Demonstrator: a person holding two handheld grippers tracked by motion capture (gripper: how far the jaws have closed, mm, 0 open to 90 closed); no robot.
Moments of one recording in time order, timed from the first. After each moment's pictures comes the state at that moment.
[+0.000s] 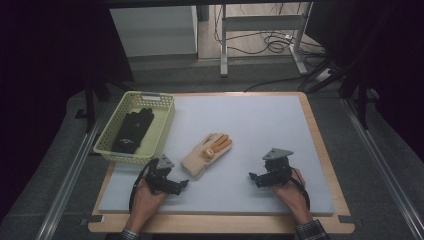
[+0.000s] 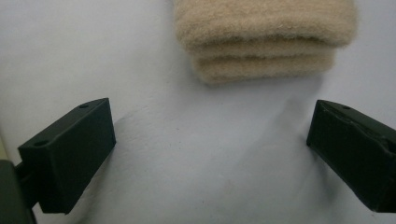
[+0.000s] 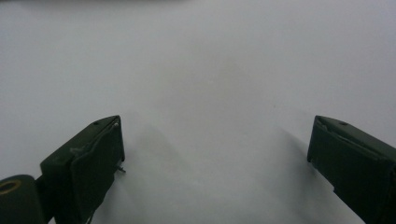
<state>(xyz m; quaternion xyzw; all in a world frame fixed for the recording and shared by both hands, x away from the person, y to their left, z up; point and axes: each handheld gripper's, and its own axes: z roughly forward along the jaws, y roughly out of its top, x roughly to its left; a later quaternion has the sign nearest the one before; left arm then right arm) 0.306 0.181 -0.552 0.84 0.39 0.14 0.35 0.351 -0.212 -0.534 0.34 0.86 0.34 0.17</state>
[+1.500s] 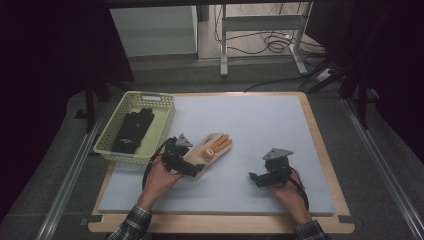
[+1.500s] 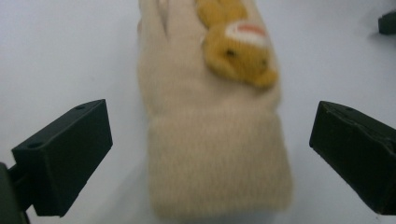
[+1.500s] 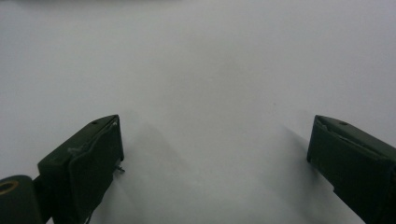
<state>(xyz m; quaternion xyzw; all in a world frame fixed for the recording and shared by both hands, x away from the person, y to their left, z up) 0.358 0.127 -0.496 0.86 0.36 0.12 0.34 0.352 -0.213 -0.535 0.35 0.86 0.34 0.17</state>
